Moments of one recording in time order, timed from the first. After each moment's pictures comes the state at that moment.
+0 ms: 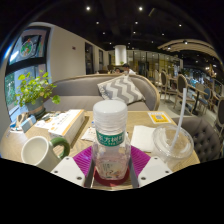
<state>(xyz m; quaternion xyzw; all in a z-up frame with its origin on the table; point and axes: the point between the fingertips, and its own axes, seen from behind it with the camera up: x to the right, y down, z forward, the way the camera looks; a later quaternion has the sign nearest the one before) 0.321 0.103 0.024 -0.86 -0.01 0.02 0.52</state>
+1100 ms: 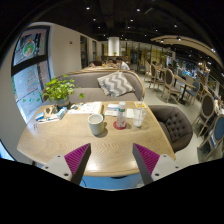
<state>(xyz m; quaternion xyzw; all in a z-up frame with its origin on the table) 0.254 -0.243 0.209 -0.89 0.03 -0.01 0.45</state>
